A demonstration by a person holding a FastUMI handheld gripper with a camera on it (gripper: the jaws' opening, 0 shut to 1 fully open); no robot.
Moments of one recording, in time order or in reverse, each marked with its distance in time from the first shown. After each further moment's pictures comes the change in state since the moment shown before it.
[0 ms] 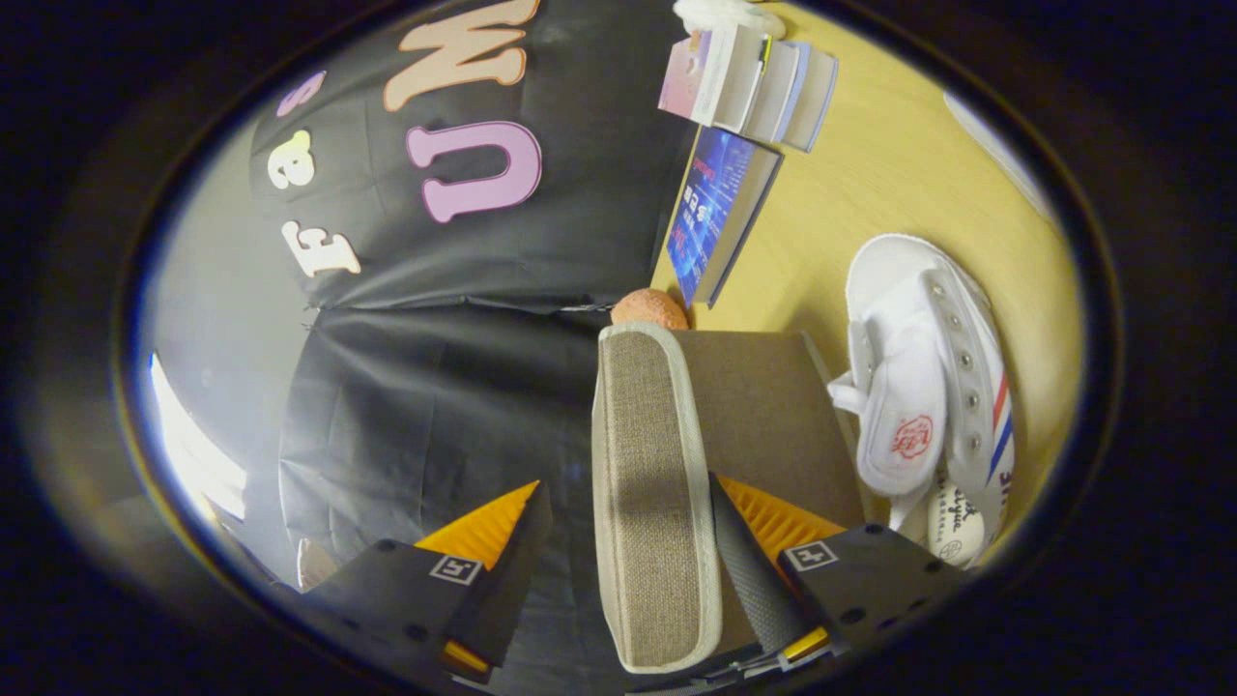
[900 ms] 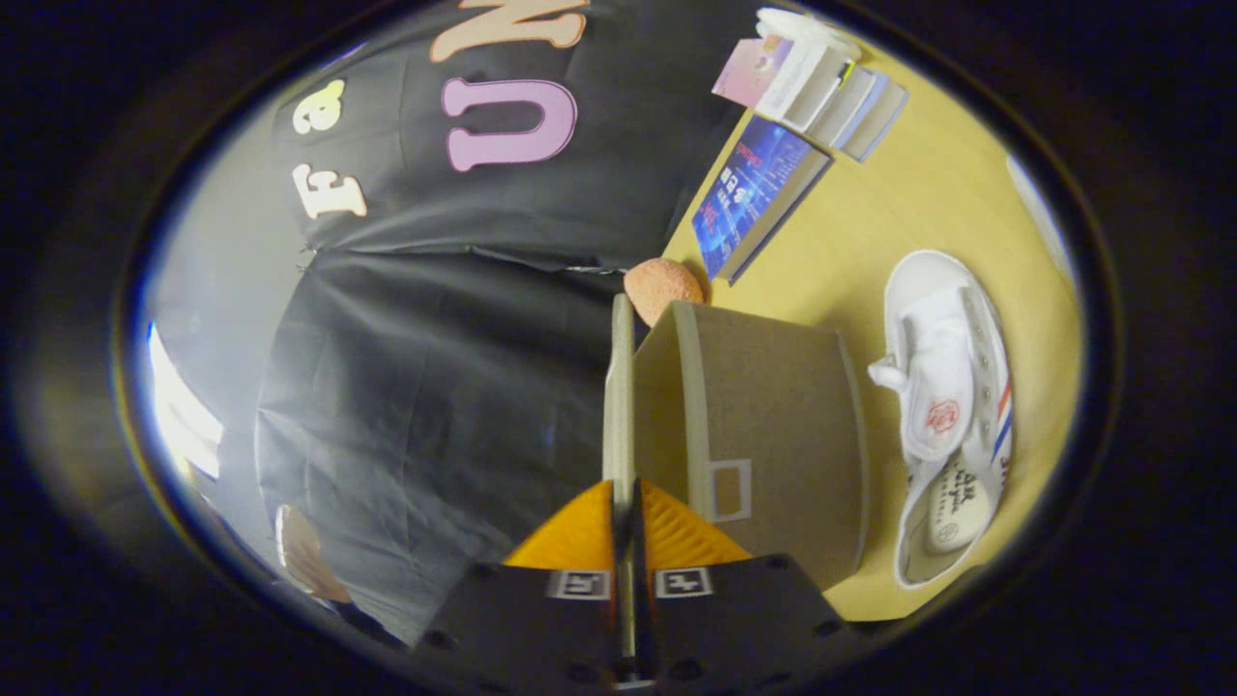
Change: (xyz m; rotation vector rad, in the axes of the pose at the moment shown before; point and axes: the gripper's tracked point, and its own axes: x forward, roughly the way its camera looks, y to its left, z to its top) arm 0.003 0.008 -0.019 -0.150 0.060 -0.157
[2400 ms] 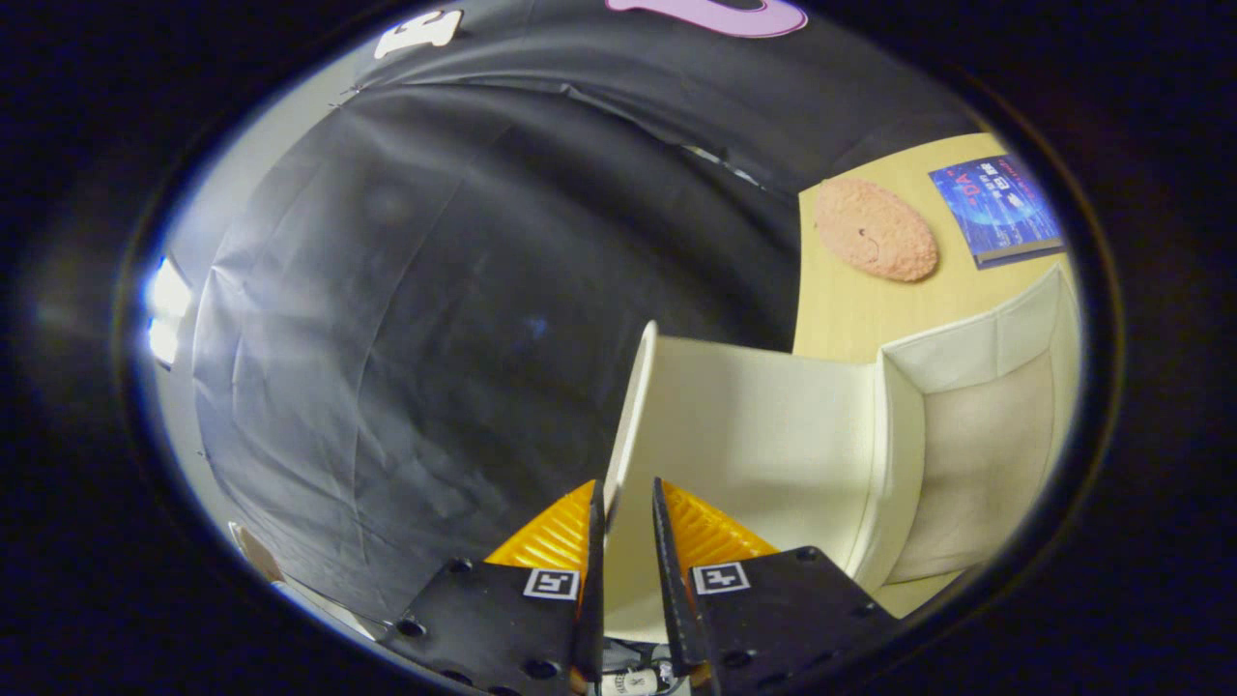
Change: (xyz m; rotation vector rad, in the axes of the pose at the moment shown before) arm 0.173 0.207 -0.099 -0.338 0.288 0.072
